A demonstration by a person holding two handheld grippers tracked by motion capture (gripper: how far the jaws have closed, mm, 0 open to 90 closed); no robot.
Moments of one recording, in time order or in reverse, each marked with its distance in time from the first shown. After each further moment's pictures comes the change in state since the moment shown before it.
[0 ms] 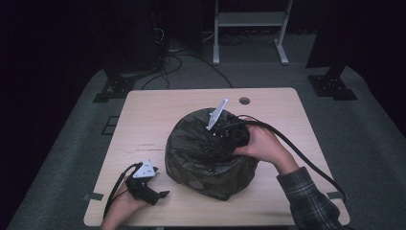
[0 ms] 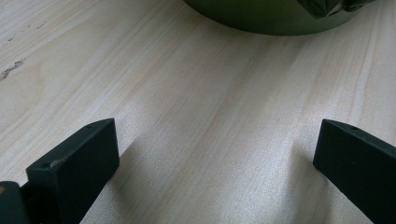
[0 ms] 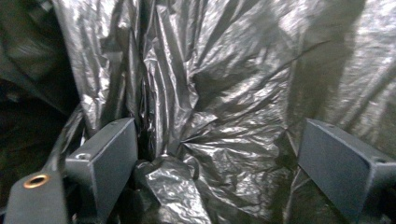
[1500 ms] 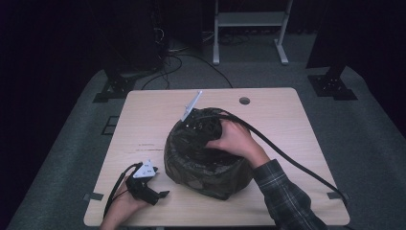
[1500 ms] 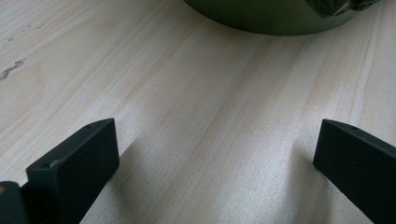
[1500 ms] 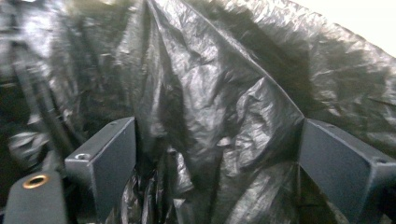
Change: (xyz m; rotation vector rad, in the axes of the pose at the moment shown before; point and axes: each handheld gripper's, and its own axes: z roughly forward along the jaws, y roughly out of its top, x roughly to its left) left arm 0.000 0.000 0.000 0.000 0.000 -0.002; right arm -0.002 0.064 0.020 -0.084 0.008 0.026
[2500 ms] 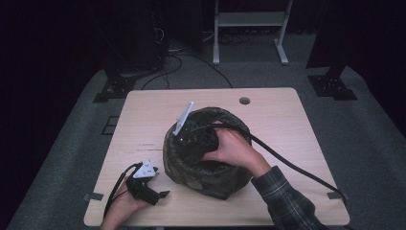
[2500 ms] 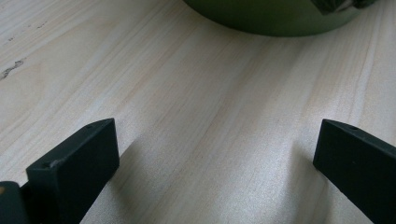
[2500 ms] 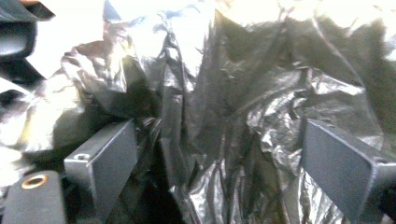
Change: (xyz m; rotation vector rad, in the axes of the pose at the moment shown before) left arm -0.001 0.000 0.000 0.000 0.004 -0.002; right arm 0.037 0.007 0.000 0.033 0.083 -0.078
